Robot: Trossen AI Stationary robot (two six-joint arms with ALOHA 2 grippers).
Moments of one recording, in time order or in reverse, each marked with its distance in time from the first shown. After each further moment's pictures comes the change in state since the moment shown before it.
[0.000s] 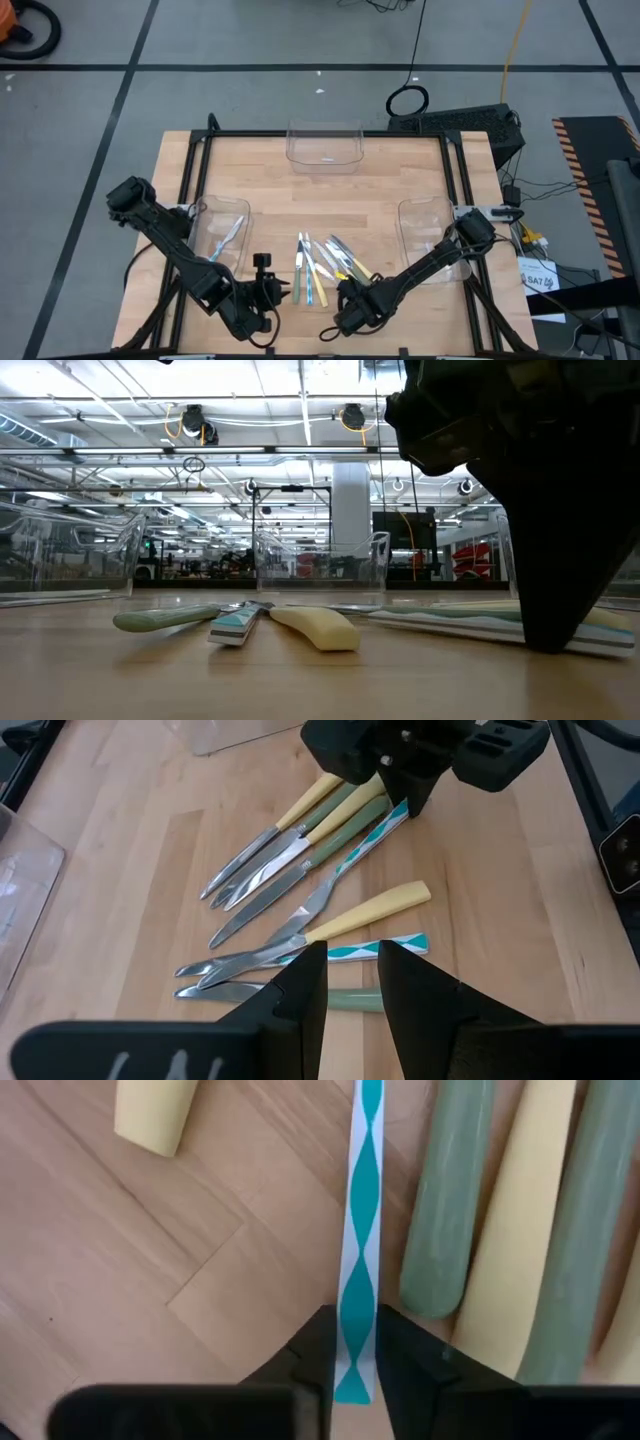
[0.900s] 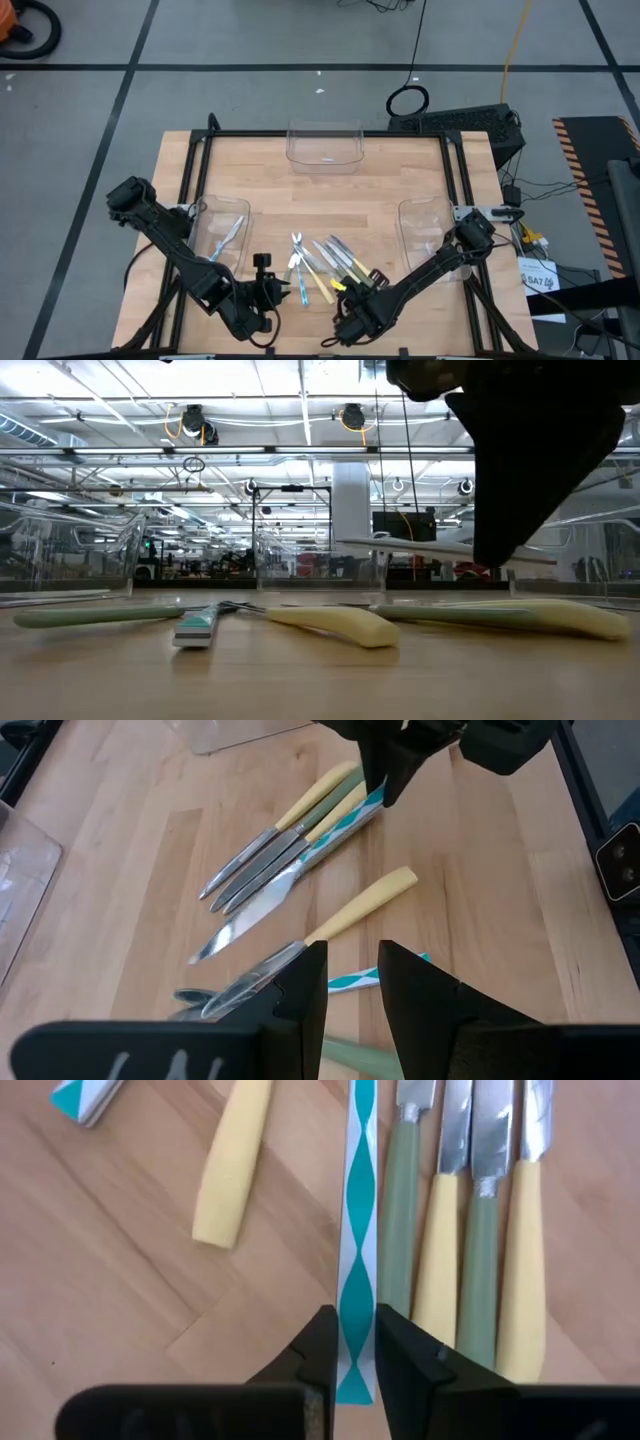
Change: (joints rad) left arm 0.000 0.000 0.000 0.005 0.000 -0.019; right arm 0.039 0.009 0.195 -0.285 0.241 -0.024
